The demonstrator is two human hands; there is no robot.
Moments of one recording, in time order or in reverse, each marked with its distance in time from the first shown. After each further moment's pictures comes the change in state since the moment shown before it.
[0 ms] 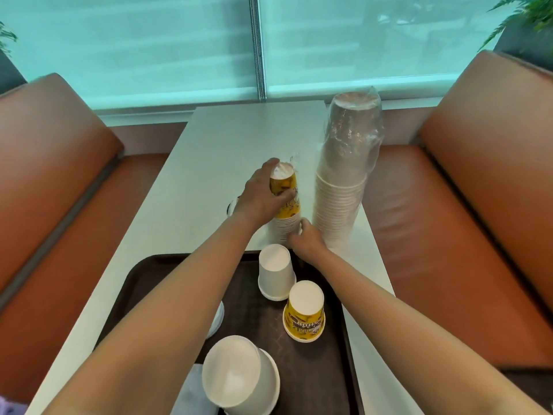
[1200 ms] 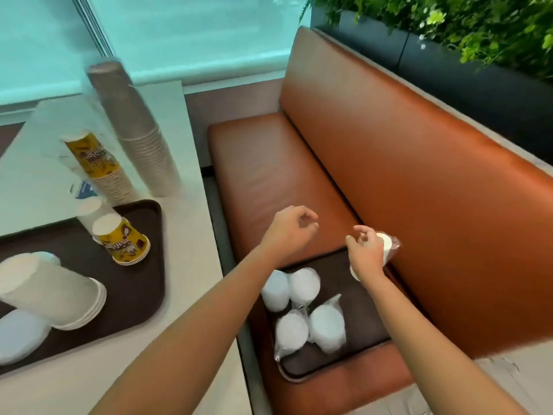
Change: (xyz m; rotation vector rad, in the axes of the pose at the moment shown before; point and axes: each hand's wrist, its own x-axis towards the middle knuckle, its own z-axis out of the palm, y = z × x) left_hand -0.262 0.232 0.275 -0.041 -0.455 0.240; right_hand -0.289 0.309 -0.276 0.333 0.797 0.212
